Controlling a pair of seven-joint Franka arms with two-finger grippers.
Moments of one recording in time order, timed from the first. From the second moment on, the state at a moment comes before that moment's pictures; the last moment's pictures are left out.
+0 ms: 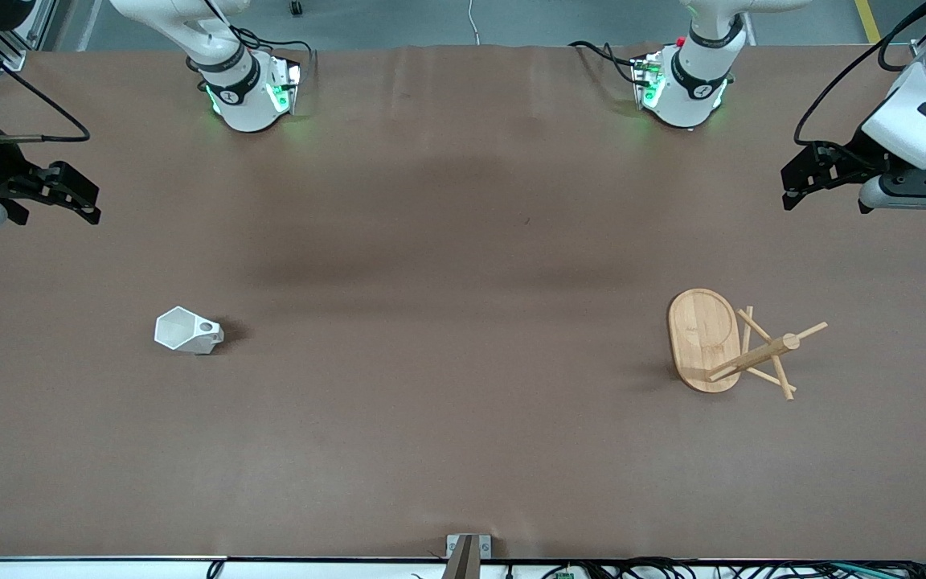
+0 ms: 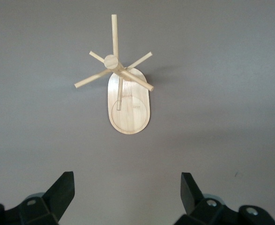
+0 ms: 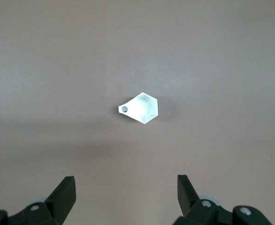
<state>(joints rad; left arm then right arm) -0.03 -0.07 -0.11 -1.64 0.01 1.62 -0.07 0.07 -0.06 -0.02 -1.64 -0.06 1.62 0.03</state>
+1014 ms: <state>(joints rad) -0.02 -0.07 -0.11 -1.62 0.01 1.60 -0.07 0.05 -0.03 -0.02 -1.61 -0.06 1.62 0.02</state>
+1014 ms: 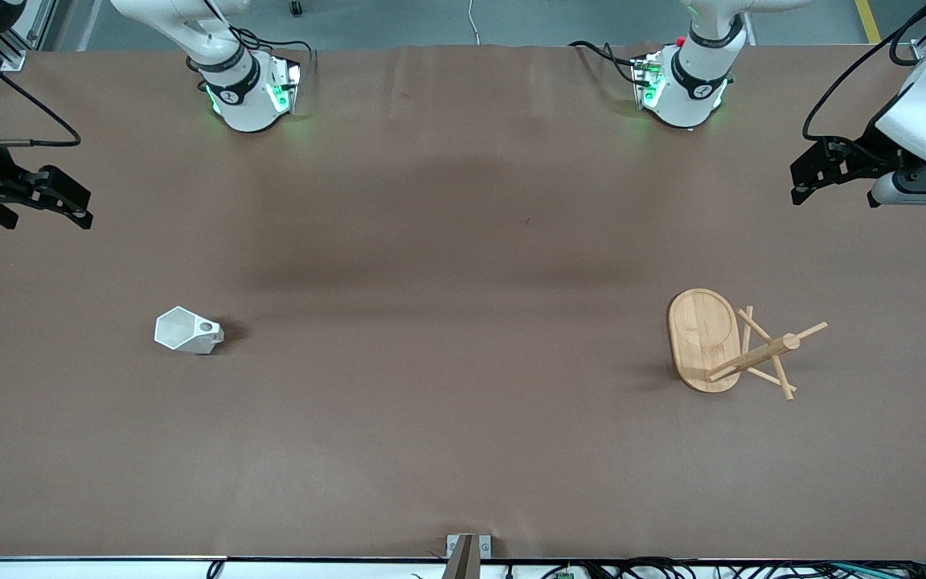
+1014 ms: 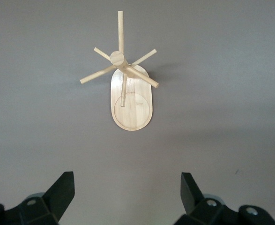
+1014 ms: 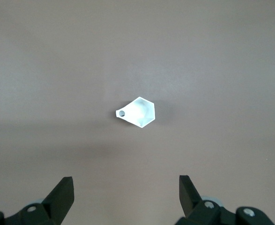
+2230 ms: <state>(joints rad) -0.03 -0.07 -0.11 -1.62 0.01 1.58 -0.07 -0.08 0.23 -0.02 -2.05 0.00 2.24 -0.10</state>
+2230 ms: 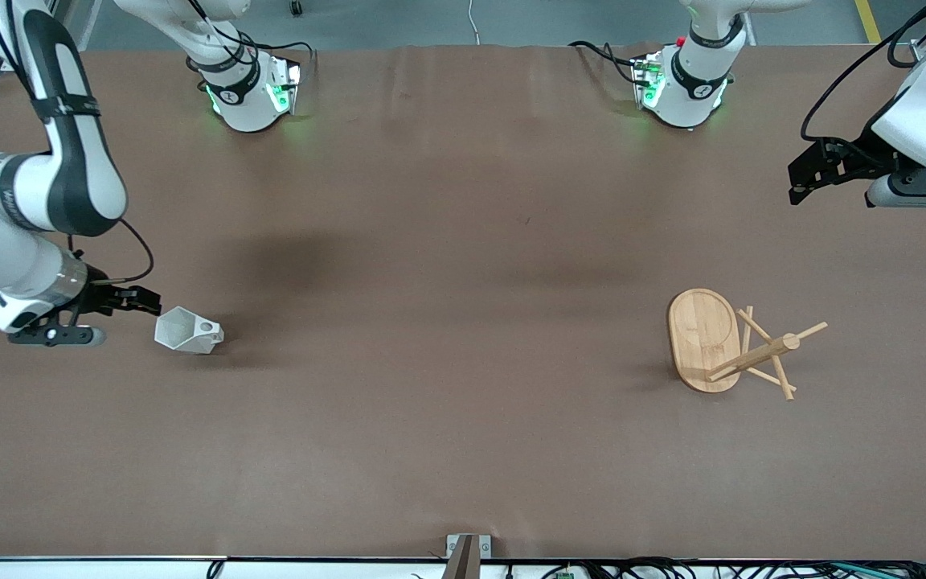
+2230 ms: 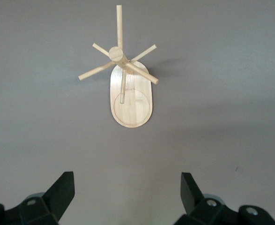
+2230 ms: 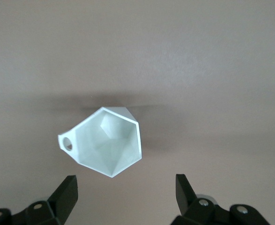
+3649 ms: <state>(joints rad) -0.03 -0.07 -0.11 -1.62 0.01 1.58 -0.07 -0.09 0.26 0.02 -2.02 0.00 2.32 -0.13</state>
